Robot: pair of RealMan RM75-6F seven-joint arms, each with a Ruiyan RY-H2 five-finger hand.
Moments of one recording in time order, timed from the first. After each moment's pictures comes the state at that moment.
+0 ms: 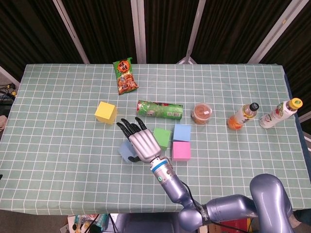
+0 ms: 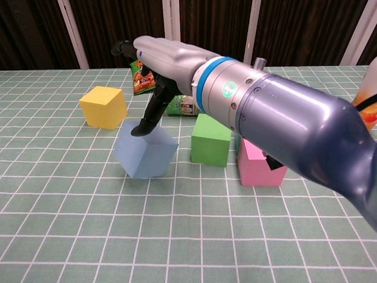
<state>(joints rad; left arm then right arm) 0.07 -0.99 -0.09 -1.73 1.39 1.61 -0.05 1.04 -1.79 0.31 -1.75 -0.85 1.23 -0.65</state>
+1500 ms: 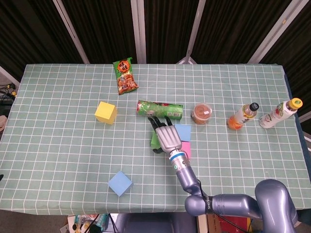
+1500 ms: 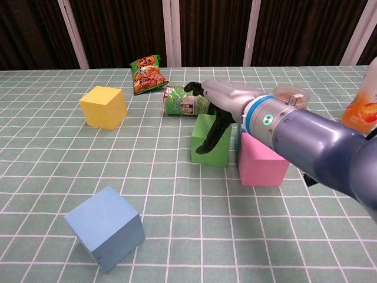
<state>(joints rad) 0.07 -1.00 -0.09 -1.74 1.38 1.61 -0.02 0.94 -1.81 0.28 -1.52 -0.75 1.16 -0.59</state>
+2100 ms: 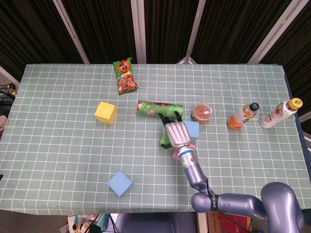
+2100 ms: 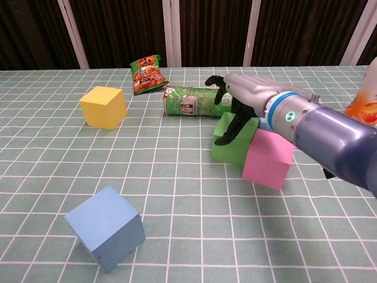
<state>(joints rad) 0.07 -1.00 -0.09 -1.74 1.38 1.61 -0.02 0.88 -1.77 0.26 -1.46 -0.82 1.16 -0.57</state>
